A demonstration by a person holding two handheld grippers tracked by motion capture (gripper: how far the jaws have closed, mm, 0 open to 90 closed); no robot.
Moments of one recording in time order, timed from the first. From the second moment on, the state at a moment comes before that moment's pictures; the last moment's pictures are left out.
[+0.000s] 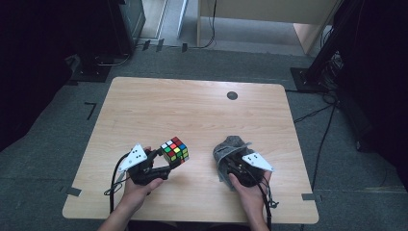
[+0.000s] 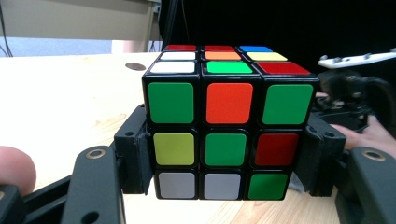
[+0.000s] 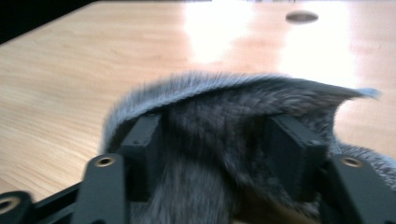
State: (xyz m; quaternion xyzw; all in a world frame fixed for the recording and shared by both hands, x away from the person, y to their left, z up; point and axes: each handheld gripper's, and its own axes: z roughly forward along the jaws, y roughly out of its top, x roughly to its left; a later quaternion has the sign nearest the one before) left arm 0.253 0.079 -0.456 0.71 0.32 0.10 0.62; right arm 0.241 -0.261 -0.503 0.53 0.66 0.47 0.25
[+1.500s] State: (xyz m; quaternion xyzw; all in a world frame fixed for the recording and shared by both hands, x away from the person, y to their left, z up) left arm 0.251 0.049 -0.460 0.69 0.34 0.01 0.64; right arm 0.201 -0.159 -0.484 0.37 0.66 0.61 0.22
